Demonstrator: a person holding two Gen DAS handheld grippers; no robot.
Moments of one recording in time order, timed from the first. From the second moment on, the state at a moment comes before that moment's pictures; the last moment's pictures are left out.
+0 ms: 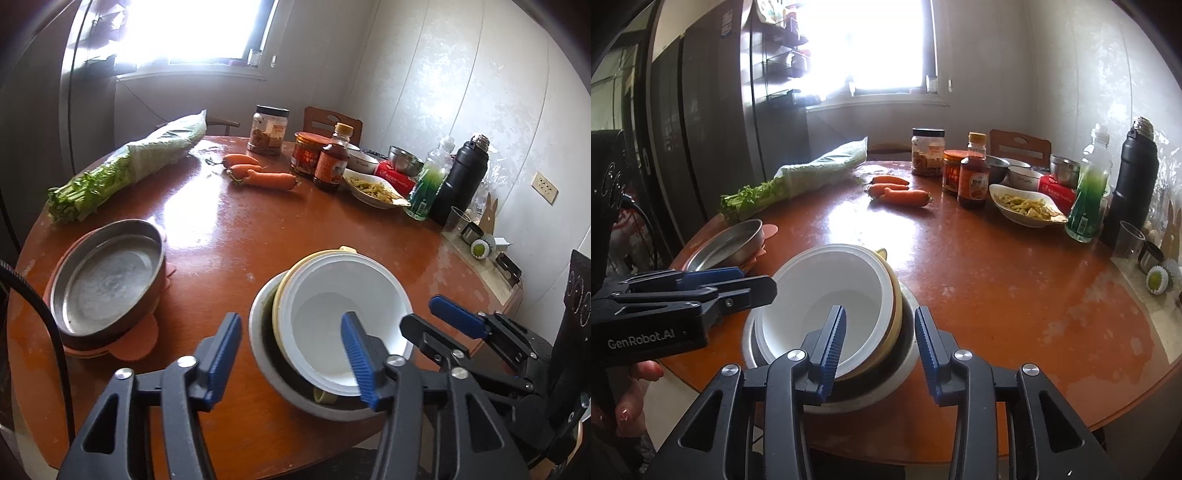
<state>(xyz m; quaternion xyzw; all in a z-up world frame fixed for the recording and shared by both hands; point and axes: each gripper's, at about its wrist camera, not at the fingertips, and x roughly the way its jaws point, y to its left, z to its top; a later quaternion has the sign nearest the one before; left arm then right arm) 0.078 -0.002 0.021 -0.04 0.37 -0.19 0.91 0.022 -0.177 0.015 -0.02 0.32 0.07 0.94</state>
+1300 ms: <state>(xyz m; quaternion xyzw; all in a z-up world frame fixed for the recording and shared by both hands) 0.102 -0.010 -0.015 -0.05 0.42 -0.16 0.89 0.041 -0.196 -0.019 0.06 0.38 0.09 0.92</state>
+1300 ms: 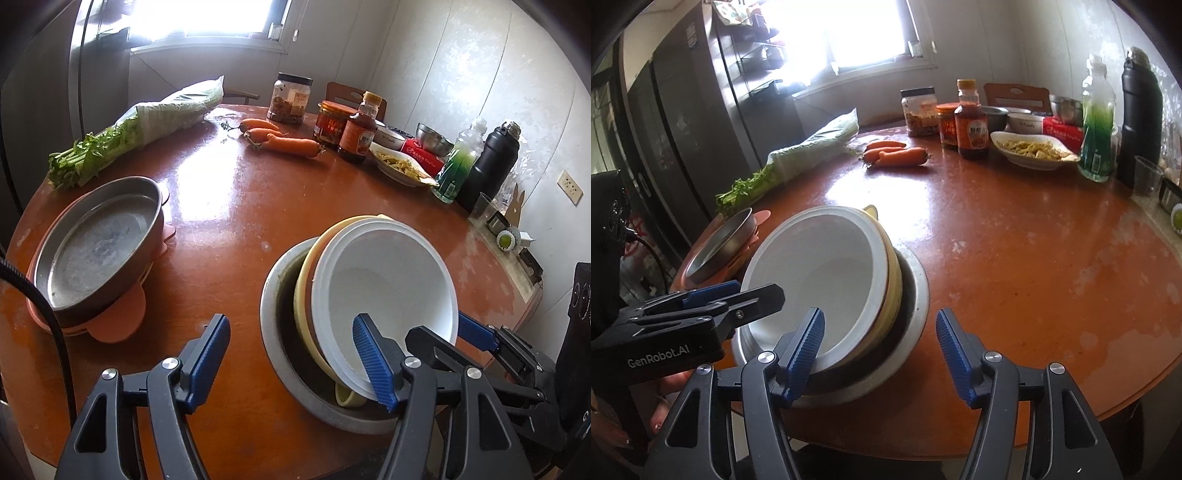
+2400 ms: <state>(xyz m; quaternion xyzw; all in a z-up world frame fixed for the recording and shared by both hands) 0.120 -0.024 -0.034 -0.07 0.44 -0.19 0.87 0.054 -0.192 -0.036 0.06 0.38 0.12 0.91</state>
